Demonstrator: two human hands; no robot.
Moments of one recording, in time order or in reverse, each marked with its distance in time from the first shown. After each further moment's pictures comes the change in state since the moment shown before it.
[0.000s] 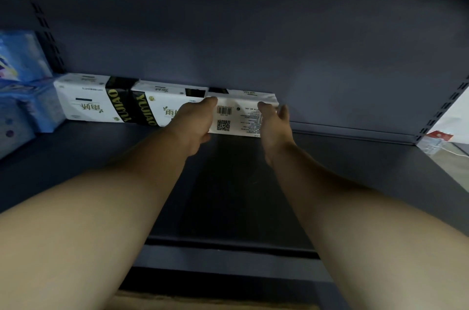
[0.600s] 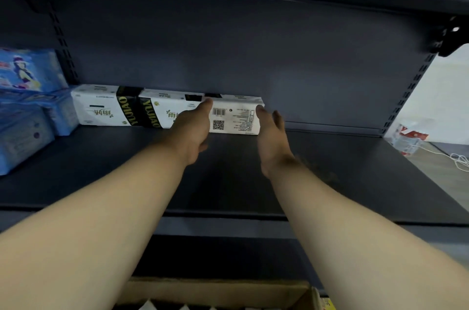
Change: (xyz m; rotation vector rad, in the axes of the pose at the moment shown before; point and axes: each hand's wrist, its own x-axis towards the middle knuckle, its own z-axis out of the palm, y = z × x) left_hand -0.074 0.002 -0.014 -0.042 -0.006 0.004; right_hand -0.088 -0.011 -0.020 0.111 -0.013 -0.041
